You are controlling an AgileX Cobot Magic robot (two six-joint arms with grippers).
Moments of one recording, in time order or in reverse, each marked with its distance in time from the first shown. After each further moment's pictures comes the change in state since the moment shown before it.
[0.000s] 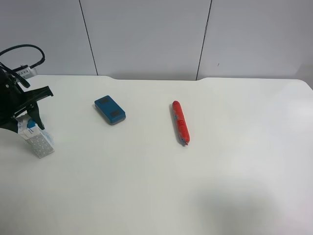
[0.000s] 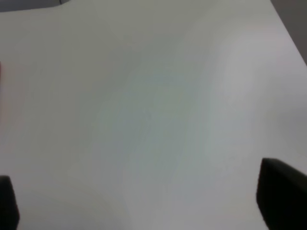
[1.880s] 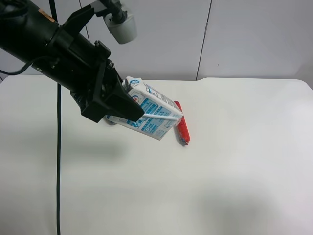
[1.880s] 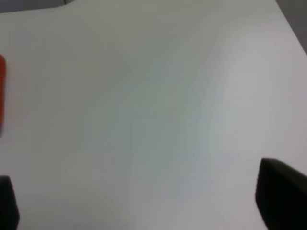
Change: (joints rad) left arm -0.665 -0.326 0.000 -0.497 -0.096 1.361; right arm 0.000 0.000 0.000 0.021 0.000 -0.001
